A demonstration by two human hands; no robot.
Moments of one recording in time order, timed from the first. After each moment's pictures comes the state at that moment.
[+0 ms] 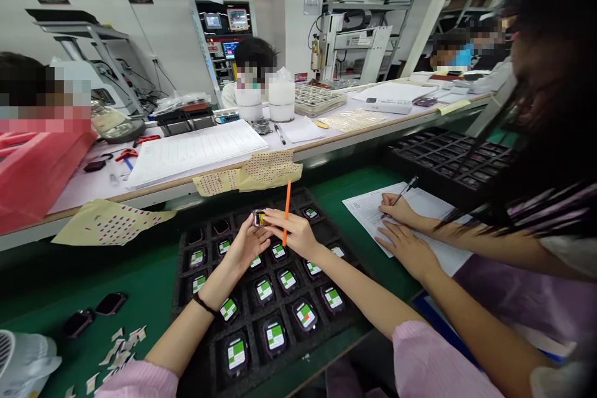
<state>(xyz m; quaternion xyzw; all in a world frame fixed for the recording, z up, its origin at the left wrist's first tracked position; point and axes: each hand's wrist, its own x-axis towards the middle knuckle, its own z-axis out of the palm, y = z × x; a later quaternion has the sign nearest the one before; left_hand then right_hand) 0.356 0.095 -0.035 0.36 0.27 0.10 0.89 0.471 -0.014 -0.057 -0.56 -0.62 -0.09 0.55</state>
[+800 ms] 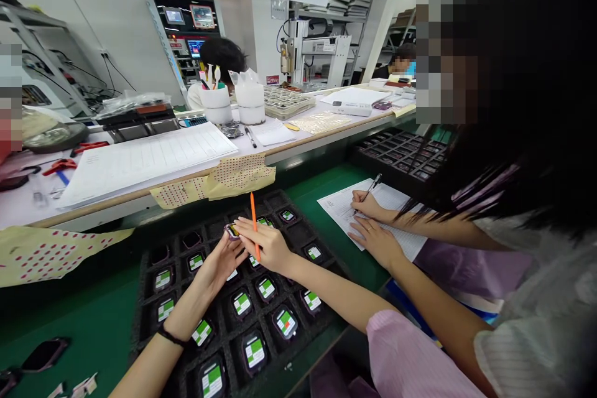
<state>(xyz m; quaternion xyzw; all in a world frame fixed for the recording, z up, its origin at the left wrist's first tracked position) 0.353 0.099 -0.050 0.44 0.23 0.09 0.87 0.454 -0.015 -0.053 -0.60 -0.60 -0.09 0.52</state>
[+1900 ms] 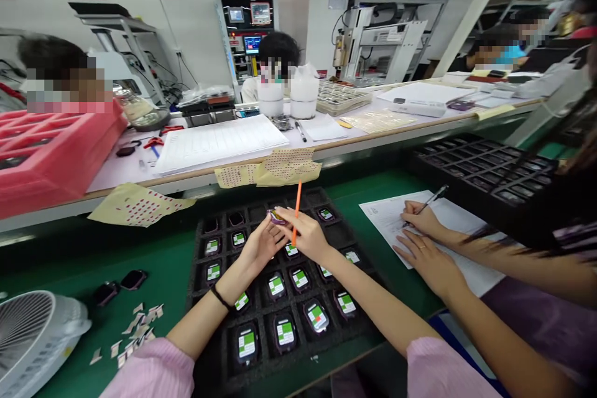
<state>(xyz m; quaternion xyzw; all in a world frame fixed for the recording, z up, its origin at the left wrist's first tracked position) 0.346 0.085 -0.042 0.30 0.19 0.12 0.93 0.461 -0.009 -0.060 -0.59 -0.62 -0.17 0.49</state>
